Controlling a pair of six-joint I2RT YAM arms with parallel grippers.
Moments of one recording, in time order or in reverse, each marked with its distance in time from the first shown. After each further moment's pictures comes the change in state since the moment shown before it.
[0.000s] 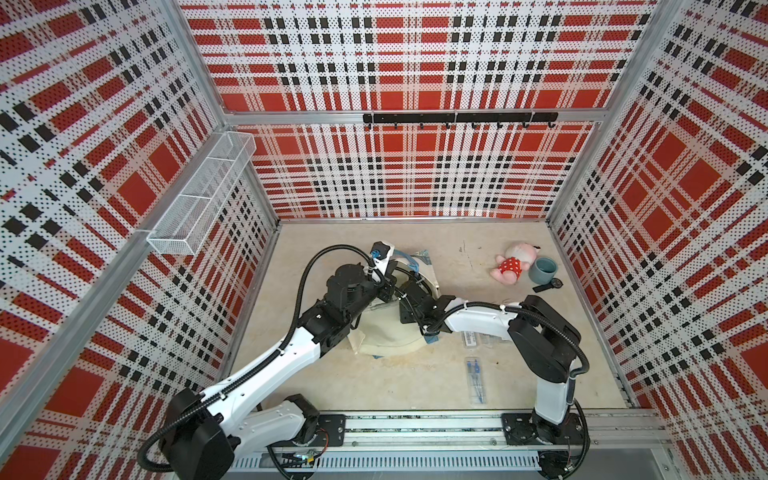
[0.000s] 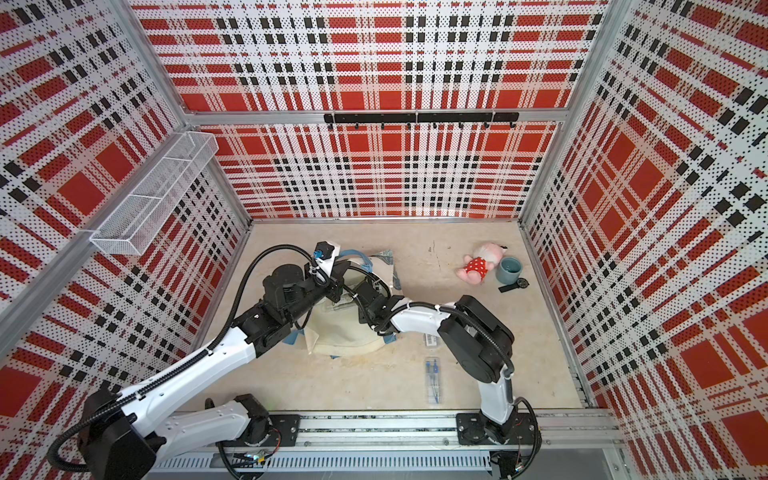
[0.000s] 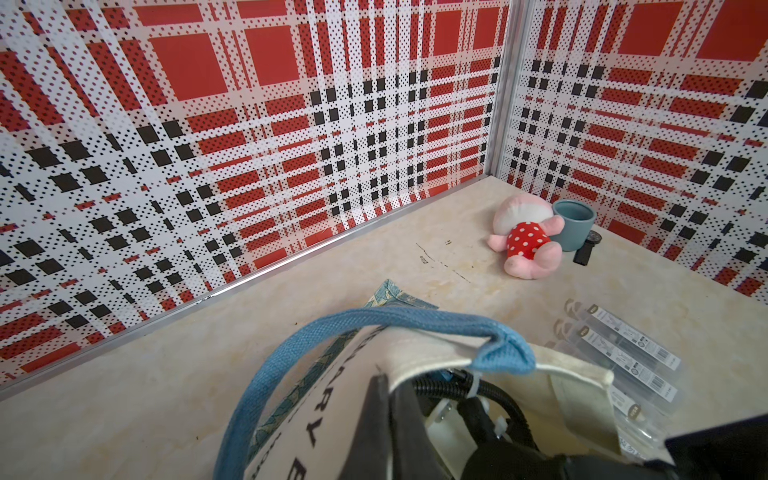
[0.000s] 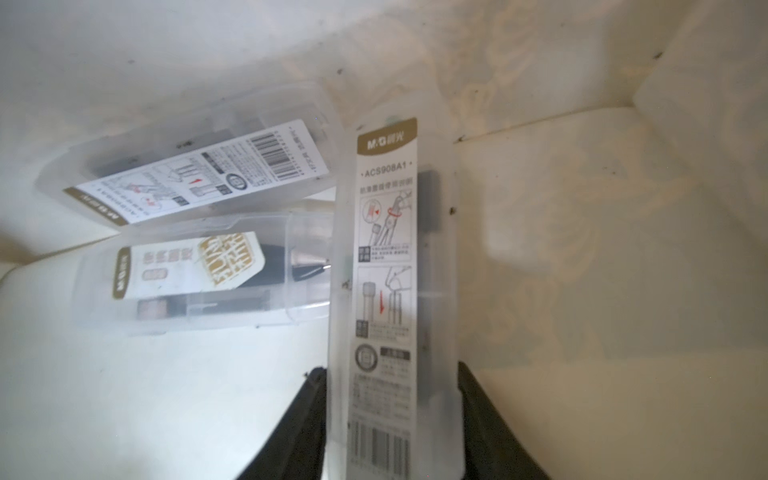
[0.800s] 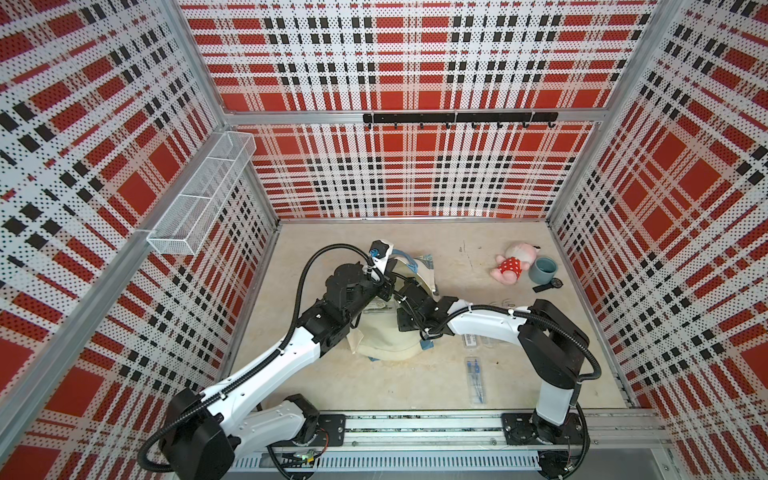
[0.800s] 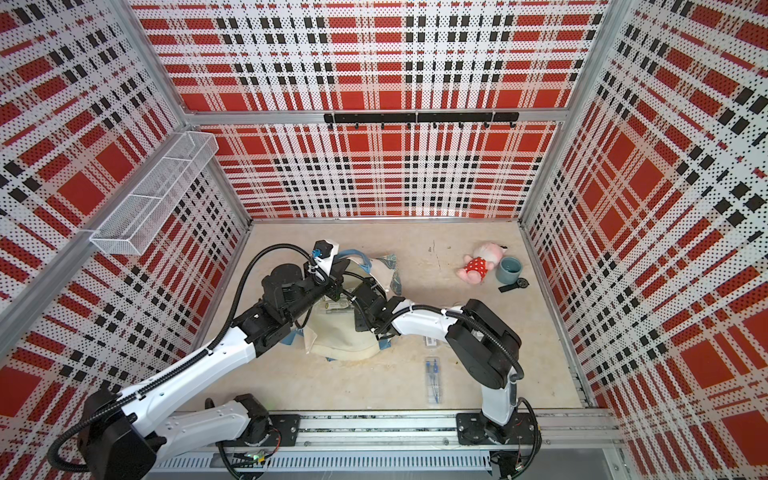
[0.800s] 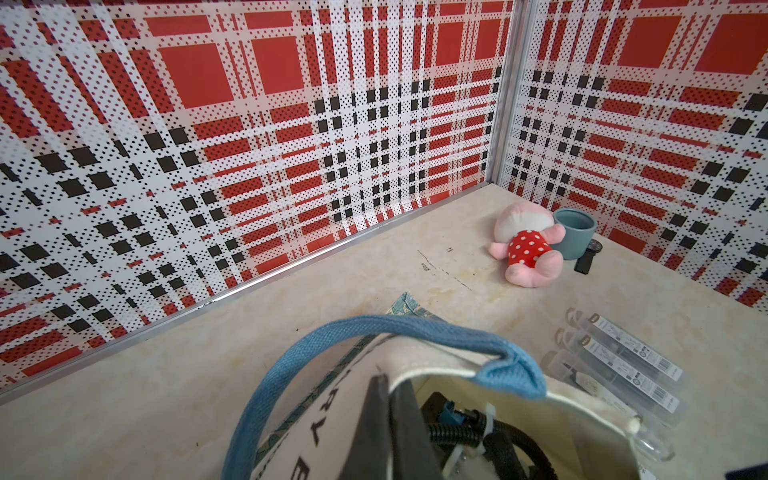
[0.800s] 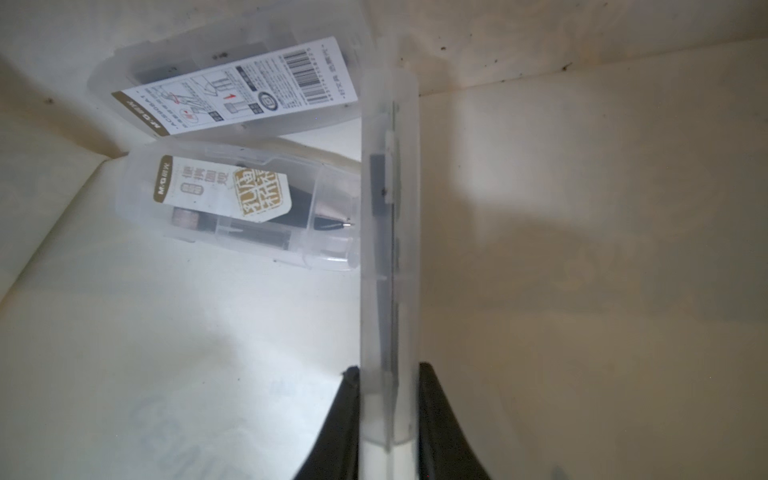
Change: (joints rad) left arm 0.002 0.000 0.000 0.018 -0.003 -0.006; right arm 0.020 -0.044 -0.005 -0.076 -0.151 0.034
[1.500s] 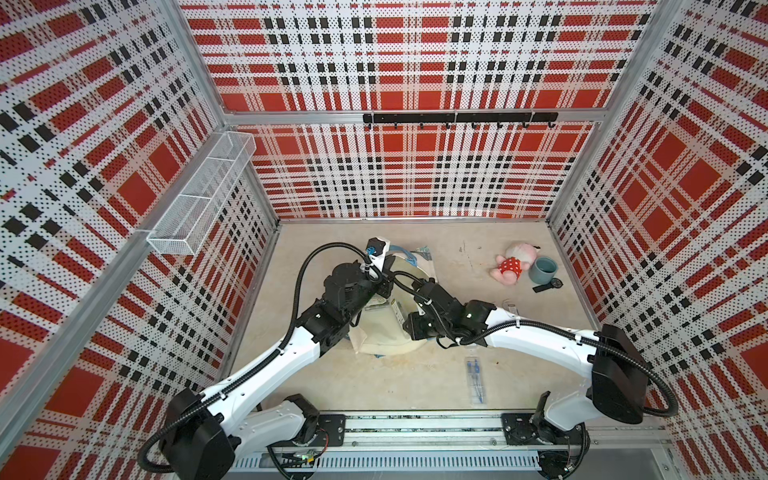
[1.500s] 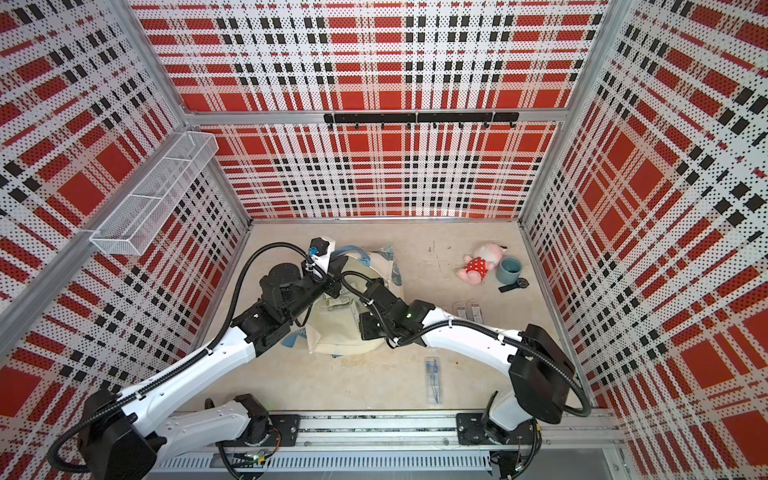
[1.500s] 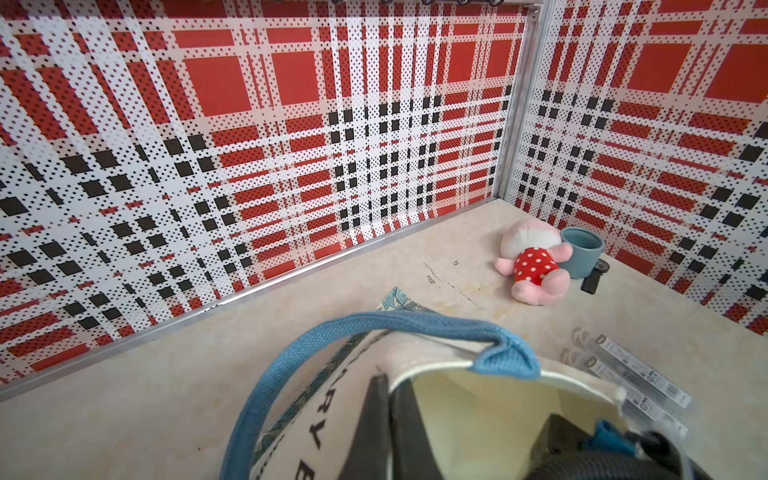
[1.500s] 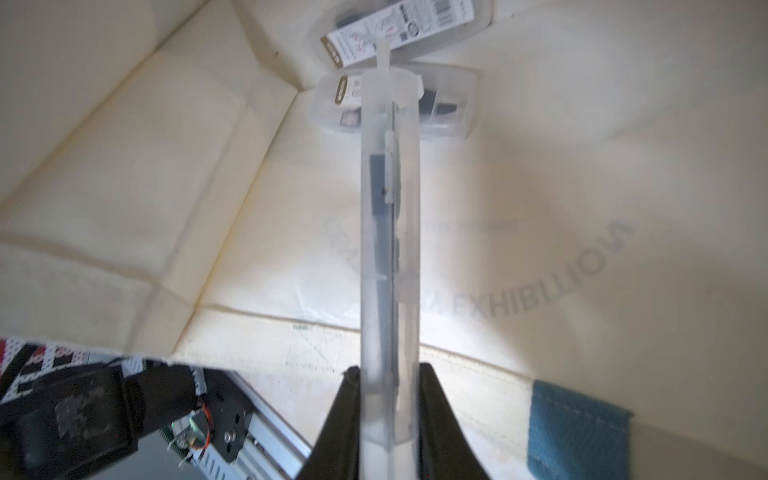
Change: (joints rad) left arm 0.006 0.002 0.000 0.031 -0.020 -0.012; right arm 0.061 -0.369 -0.142 -0.113 -0.216 0.001
